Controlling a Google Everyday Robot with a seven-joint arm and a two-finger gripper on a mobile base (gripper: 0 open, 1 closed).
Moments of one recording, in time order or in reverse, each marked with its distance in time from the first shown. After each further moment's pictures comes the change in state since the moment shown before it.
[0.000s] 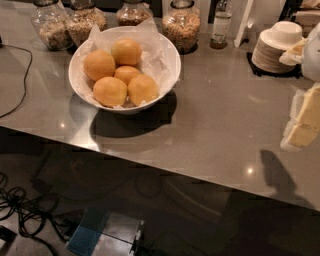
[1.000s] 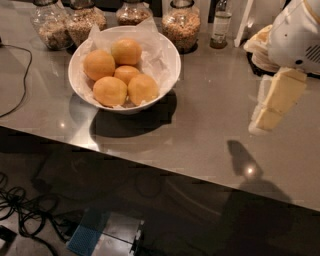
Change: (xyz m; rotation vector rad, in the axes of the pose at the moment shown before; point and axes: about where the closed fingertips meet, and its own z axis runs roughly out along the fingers) arm -0.059 -0.012 0.006 -0.019 -0.147 -0.107
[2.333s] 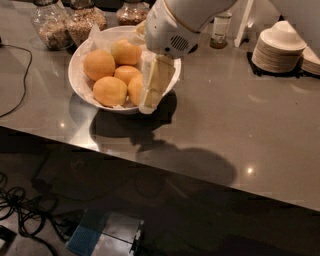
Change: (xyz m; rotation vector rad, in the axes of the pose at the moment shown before) arm -0.198 -0.023 0.089 -0.156 -0.342 -0.297
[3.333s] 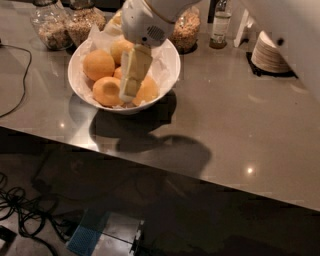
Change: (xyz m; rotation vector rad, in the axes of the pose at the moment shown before) arm -0.037 -0.032 0.024 -0.021 -0.065 -0.095
